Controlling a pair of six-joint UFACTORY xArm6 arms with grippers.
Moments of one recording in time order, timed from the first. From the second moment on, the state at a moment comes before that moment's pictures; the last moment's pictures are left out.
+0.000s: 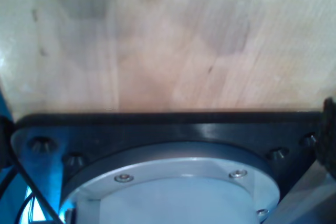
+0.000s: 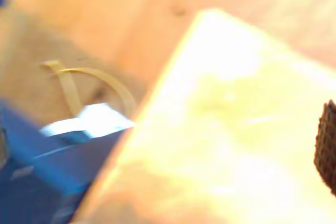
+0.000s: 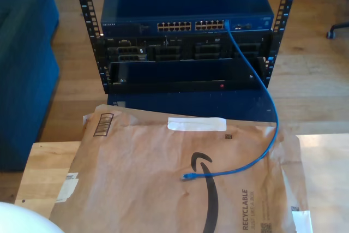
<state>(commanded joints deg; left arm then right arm) 101.3 -25.4 -8.2 -2.1 61.7 7.8 -27.0 -18.4 -41.5 -9.5 46.3 48.0</state>
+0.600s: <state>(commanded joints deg) 101.3 -25.4 -8.2 -2.1 61.7 7.8 -63.0 -38.4 -20.6 -15.7 70.6 17.7</state>
